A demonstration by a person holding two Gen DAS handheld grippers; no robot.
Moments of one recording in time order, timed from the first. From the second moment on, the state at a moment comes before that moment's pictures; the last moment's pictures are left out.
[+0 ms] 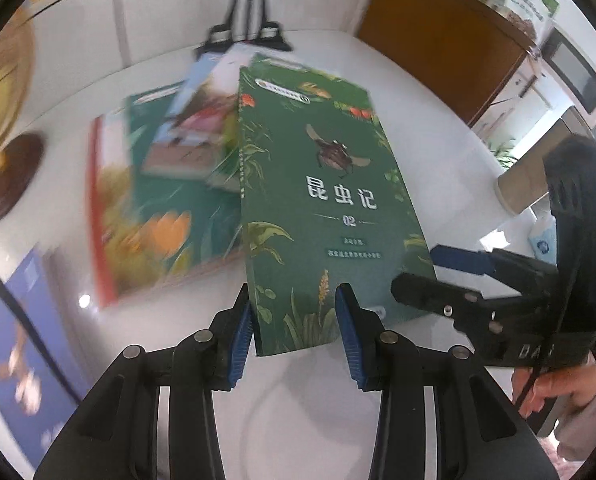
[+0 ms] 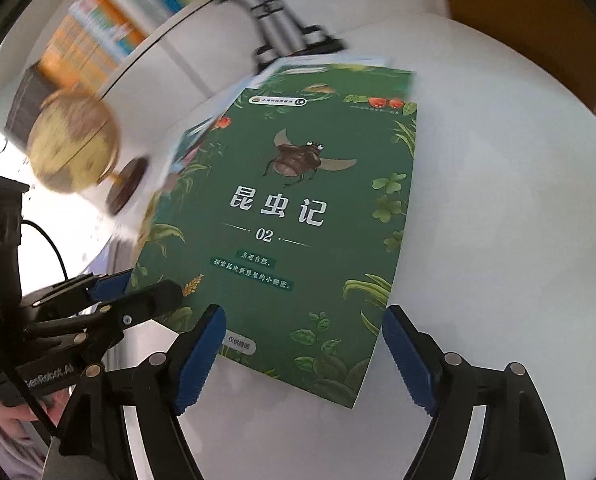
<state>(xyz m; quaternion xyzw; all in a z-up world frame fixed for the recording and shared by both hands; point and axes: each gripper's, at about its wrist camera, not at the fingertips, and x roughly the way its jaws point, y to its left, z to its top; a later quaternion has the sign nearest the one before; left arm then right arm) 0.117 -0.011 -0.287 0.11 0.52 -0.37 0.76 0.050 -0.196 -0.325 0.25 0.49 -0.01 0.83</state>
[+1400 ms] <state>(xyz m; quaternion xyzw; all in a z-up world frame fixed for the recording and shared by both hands) 0.158 0.072 -0.266 -0.11 0.49 -0.32 0.80 0.074 -0.167 -0.280 0.24 0.46 0.12 0.85</state>
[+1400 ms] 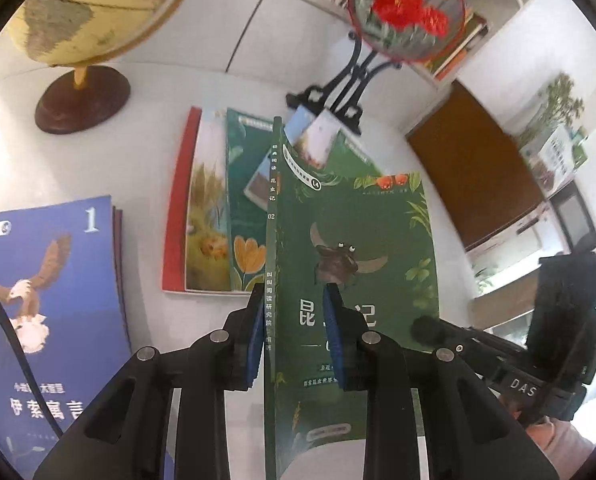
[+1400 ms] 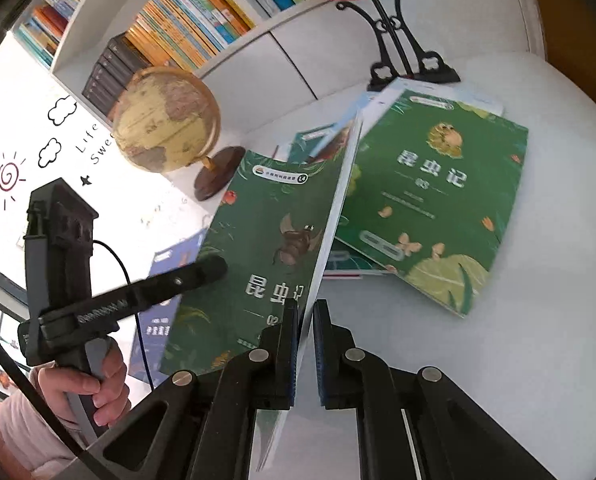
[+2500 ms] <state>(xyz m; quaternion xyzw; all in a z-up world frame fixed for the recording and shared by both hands) 0.141 0.246 -0.267 -0.16 0.49 -0.12 0.85 0.129 -0.002 -0.288 0.19 0.51 0.28 0.79</state>
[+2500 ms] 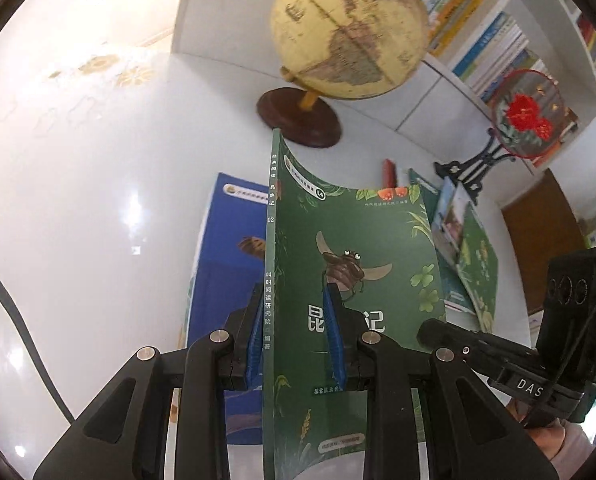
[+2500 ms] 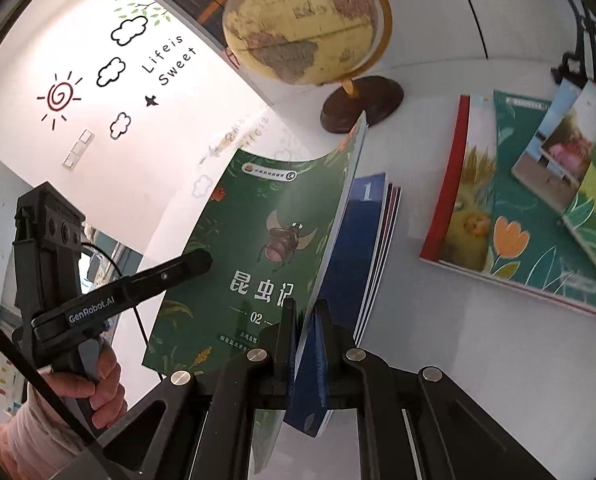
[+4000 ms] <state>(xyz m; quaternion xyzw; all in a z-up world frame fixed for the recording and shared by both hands) 0.258 -0.113 -0.288 0.12 0.48 -0.42 0.76 0.117 -0.286 -0.338 0.38 0.44 -0.13 0.80</state>
